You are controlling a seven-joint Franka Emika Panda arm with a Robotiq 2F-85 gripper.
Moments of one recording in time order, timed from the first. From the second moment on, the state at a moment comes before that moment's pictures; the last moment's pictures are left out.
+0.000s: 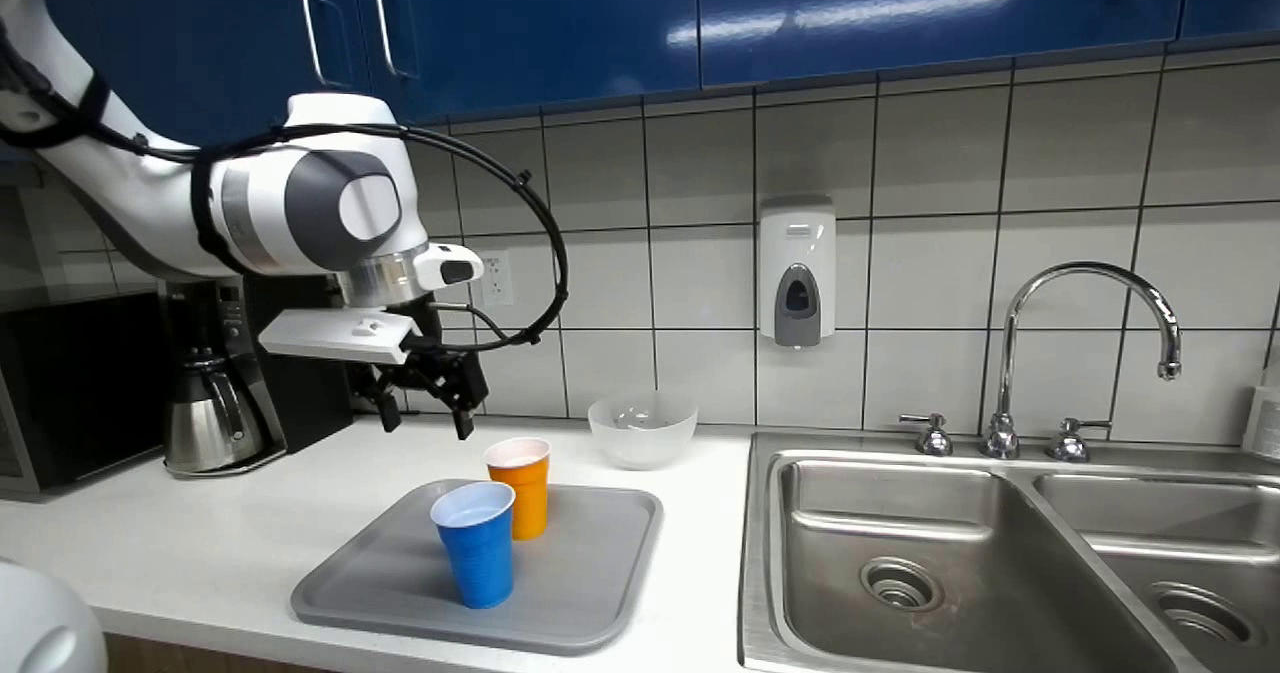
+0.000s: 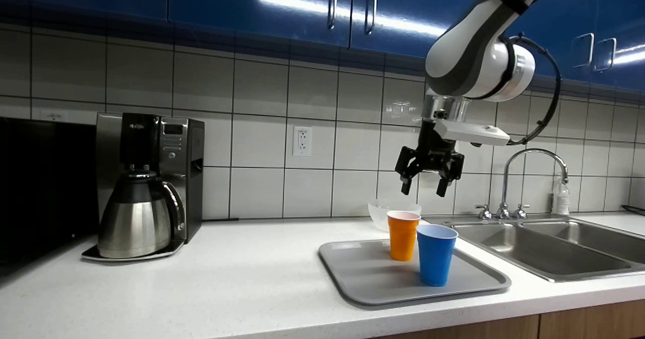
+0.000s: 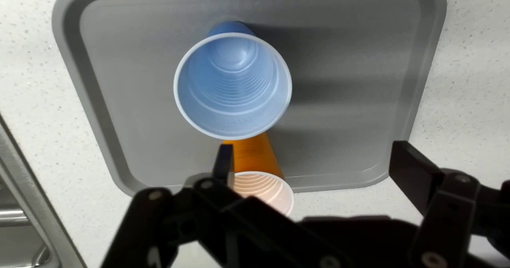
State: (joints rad) arm 0.09 -0.35 0.05 -2.66 0.04 2.54 0.07
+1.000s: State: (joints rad) arm 0.09 -0.19 0.05 -2.66 0.02 2.61 0.07
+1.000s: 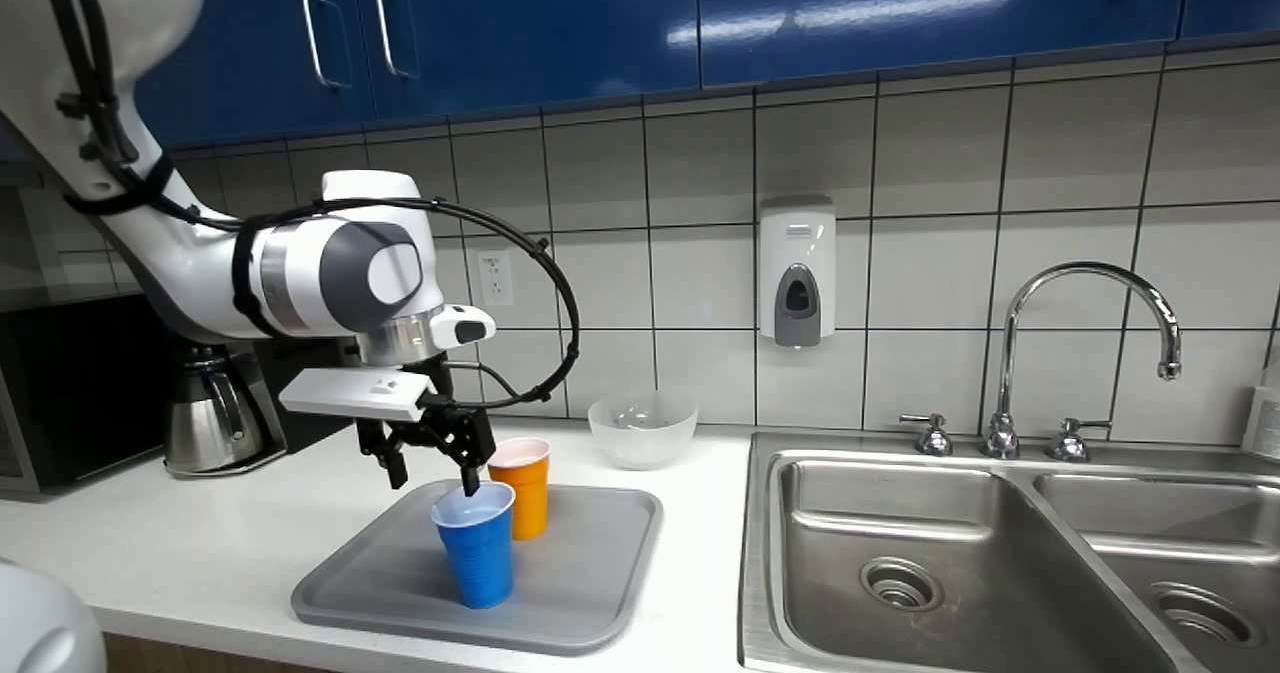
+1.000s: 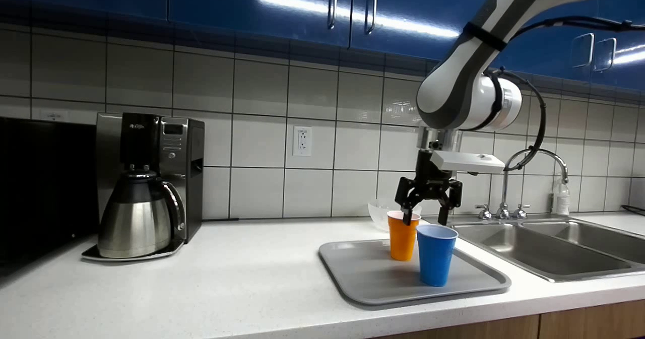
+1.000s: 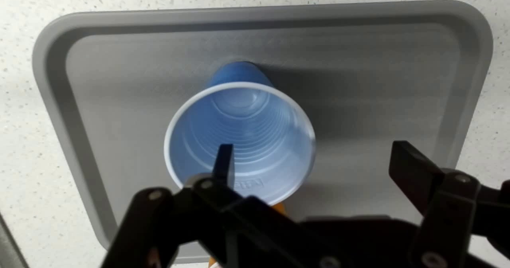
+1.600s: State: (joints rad) arm 0.08 -0.12 0.05 -2.66 -0.01 2.63 0.07
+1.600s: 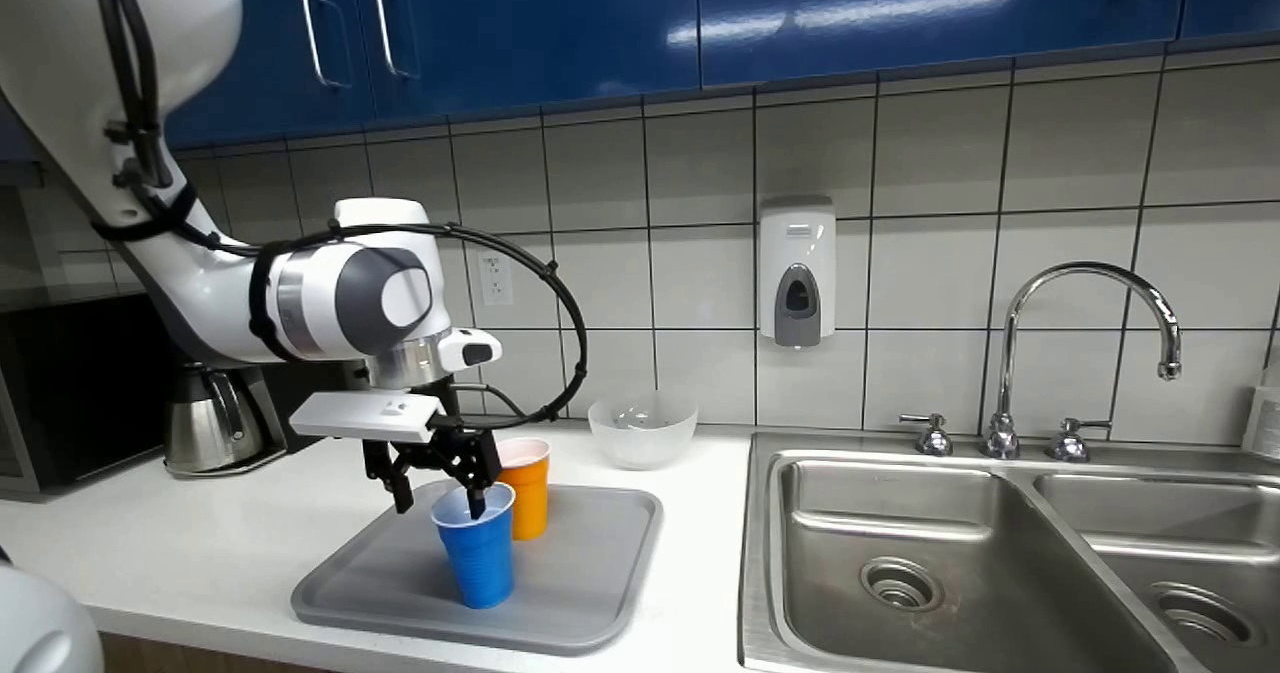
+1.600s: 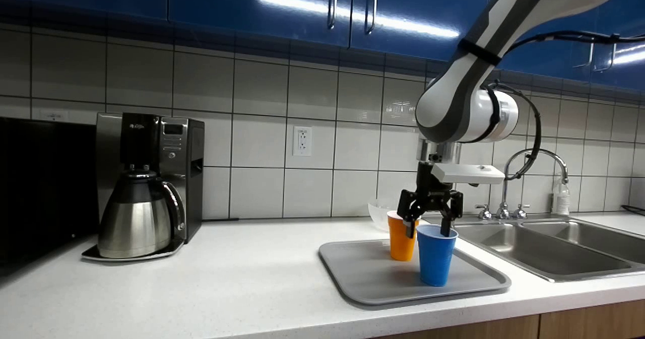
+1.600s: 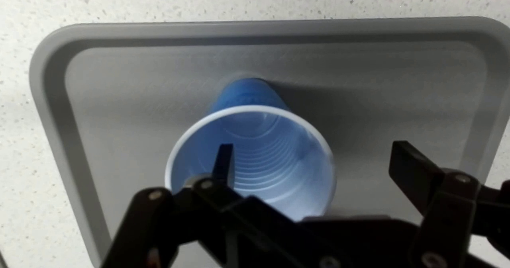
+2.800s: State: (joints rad) arm 0.08 -0.07 0.05 -2.65 -0.01 2.63 0.07
